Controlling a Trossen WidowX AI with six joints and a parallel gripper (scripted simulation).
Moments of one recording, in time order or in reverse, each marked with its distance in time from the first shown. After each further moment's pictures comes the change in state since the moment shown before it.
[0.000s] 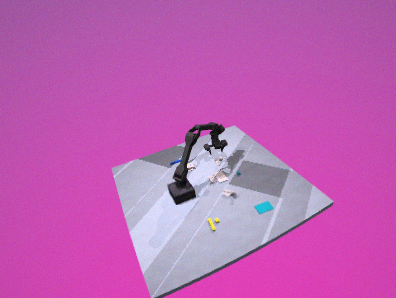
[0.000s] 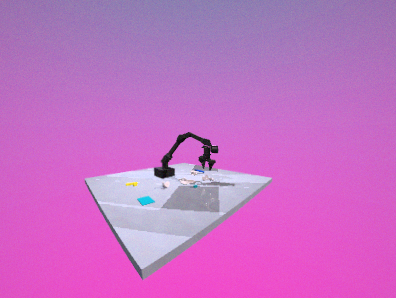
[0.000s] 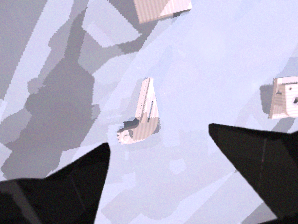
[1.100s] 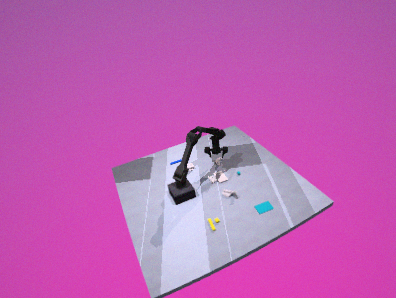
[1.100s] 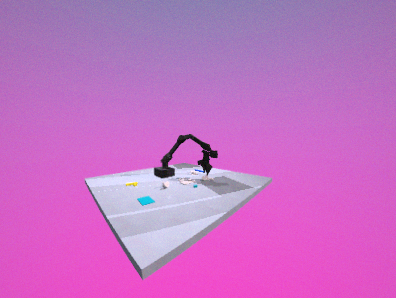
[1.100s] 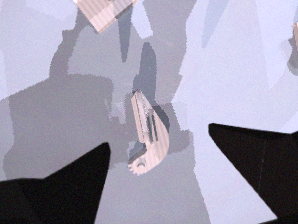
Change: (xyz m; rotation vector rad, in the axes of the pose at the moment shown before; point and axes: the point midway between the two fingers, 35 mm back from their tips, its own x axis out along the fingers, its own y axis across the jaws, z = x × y) arm 0.040 -0.001 0.008 0.394 -0.011 -0.009
